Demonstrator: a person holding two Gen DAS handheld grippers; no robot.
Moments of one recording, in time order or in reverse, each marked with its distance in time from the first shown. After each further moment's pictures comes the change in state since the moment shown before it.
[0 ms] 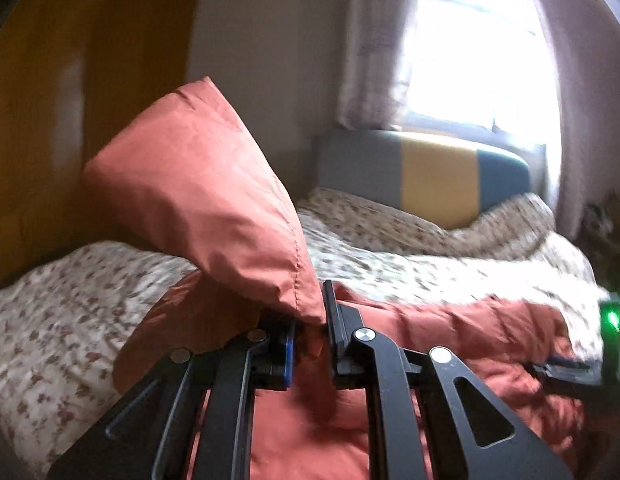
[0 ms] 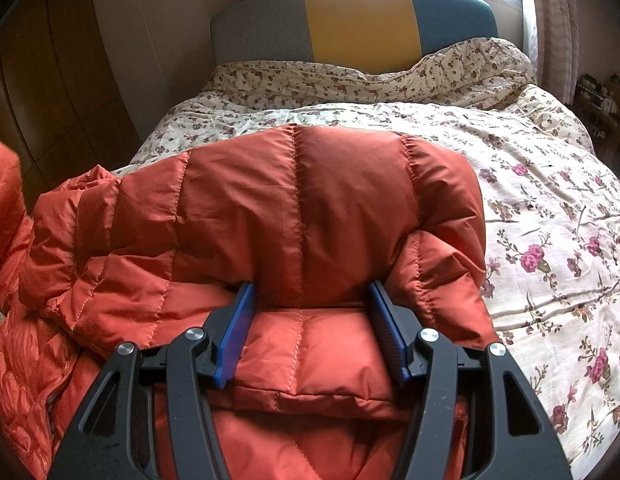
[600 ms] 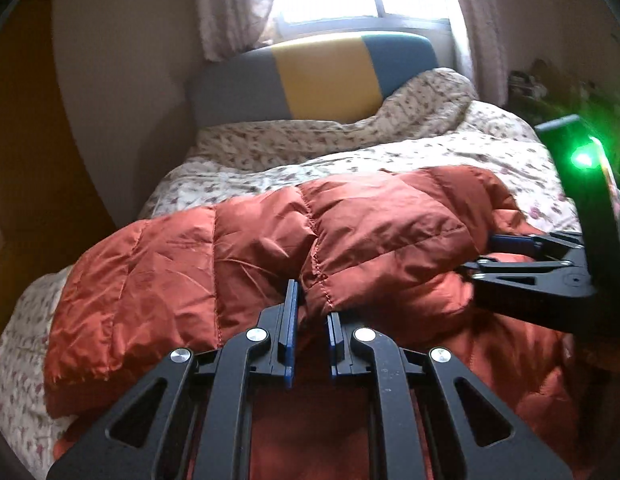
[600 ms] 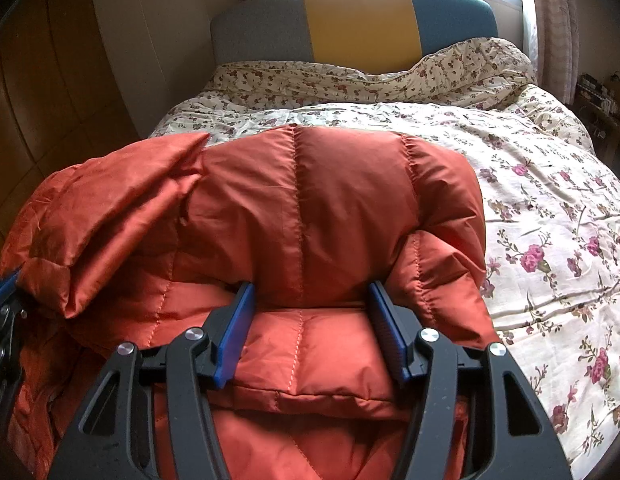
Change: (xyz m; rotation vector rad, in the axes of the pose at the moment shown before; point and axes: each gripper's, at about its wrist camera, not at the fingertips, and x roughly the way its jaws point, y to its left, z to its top) left arm 0.048 -0.132 -0.047 0.337 0.264 -0.219; right arm 0.000 0.000 0.000 0.000 0.000 -0.003
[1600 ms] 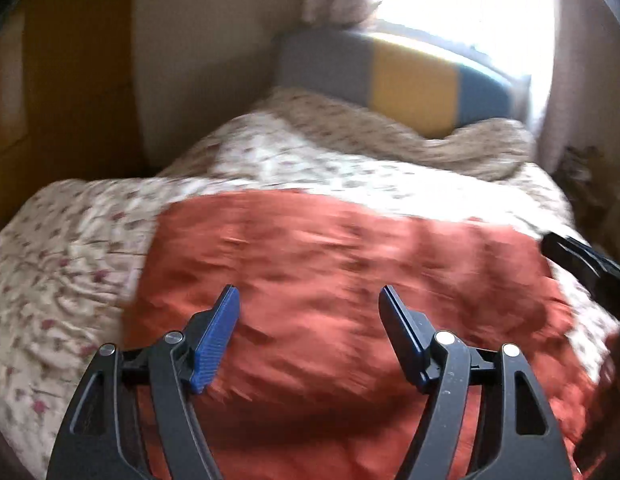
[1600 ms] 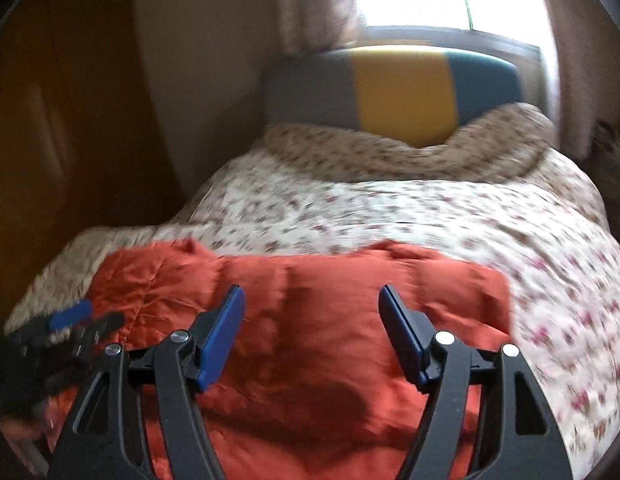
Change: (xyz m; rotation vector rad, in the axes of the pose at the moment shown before) left arm -0.001 0.147 -0.002 -0.370 0.128 0.054; right arm -0.059 0.115 0.062 -0.098 -0.157 0.073
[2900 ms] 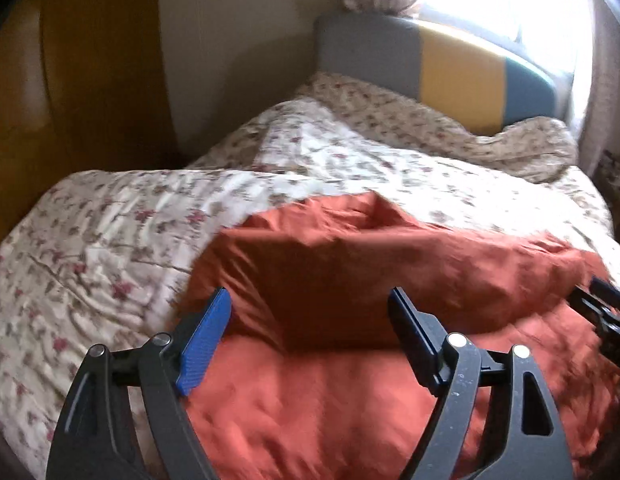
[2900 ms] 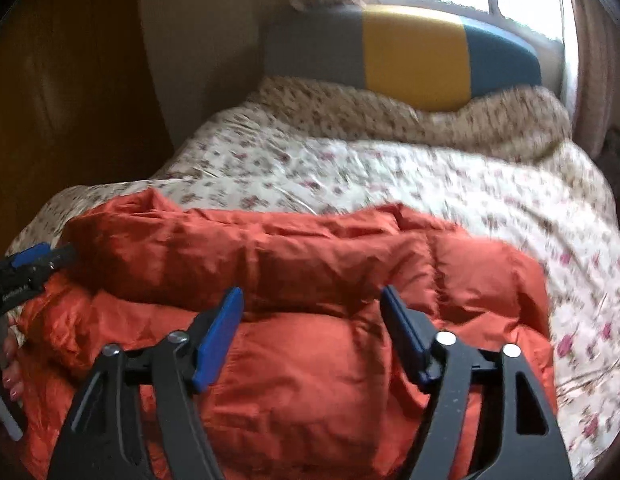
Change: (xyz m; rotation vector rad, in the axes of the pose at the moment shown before) left arm 0.048 0.043 0.020 -0.028 0.037 0.101; right arm 0.067 -0.049 -0.030 0.006 0.137 -0.025
